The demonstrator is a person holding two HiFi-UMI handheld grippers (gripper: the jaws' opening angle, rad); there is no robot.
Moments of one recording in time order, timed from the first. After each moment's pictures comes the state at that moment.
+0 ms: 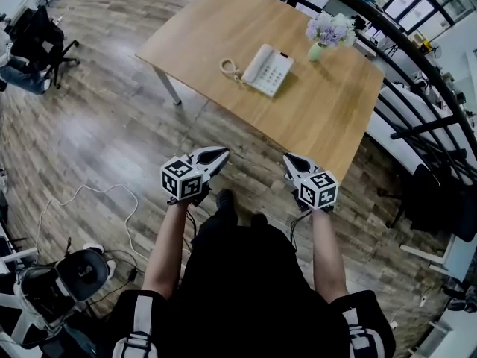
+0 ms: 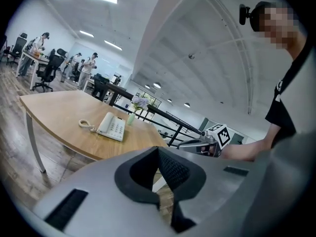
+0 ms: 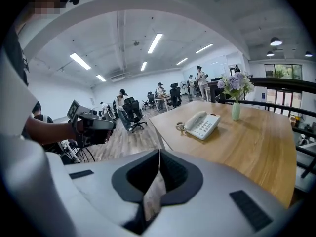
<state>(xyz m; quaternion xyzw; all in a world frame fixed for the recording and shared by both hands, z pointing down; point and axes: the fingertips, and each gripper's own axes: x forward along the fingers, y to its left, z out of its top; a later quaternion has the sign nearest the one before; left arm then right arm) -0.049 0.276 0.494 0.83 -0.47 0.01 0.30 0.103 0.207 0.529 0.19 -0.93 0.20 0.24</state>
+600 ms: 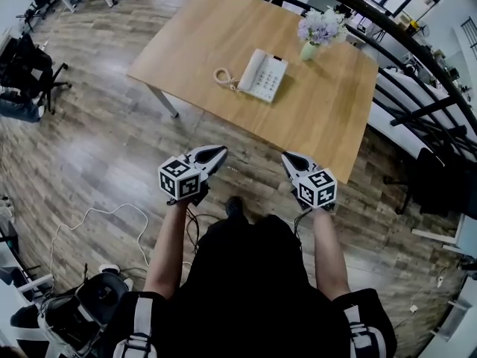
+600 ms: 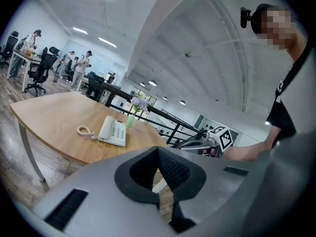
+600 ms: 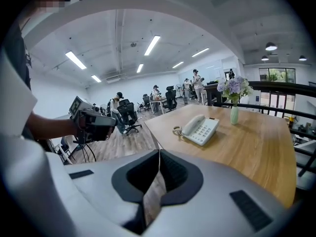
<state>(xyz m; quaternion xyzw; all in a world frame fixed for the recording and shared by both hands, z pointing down) -0.090 0.239 0.485 0.85 -0.44 0.03 0.29 0.068 0.189 0.525 0.23 -0.93 0.19 0.23</state>
